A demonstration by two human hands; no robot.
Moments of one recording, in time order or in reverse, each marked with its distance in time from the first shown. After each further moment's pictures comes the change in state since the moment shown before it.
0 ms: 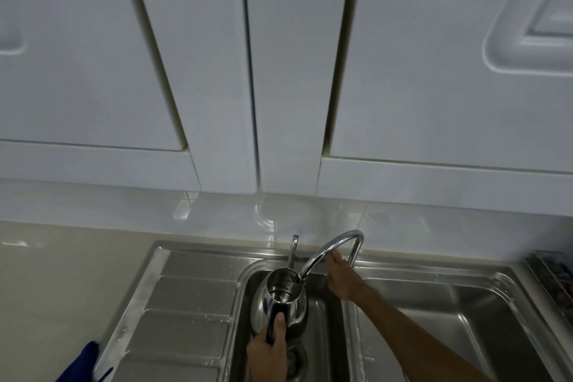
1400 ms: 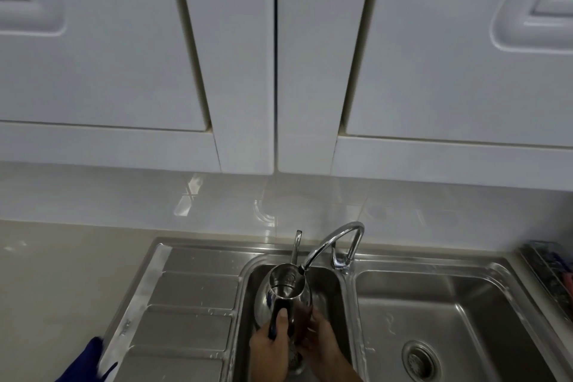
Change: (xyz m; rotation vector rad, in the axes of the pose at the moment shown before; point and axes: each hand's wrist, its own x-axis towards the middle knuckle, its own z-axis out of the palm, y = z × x) left_hand -0.004 -0.001 -0.017 -0.031 -0.108 0.061; right_hand -0.095 -0.098 0.104 1.800 0.040 0.813
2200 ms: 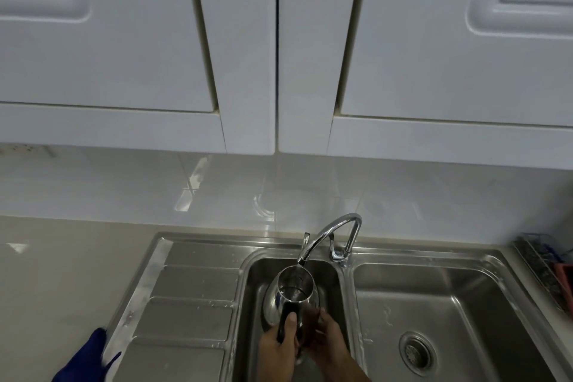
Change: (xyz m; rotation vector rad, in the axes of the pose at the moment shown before) left_hand -0.021 -0.016 0.002 -0.037 -0.130 -0.027; right_hand -0.010 0.011 -0.028 -0.015 0.000 -0.034
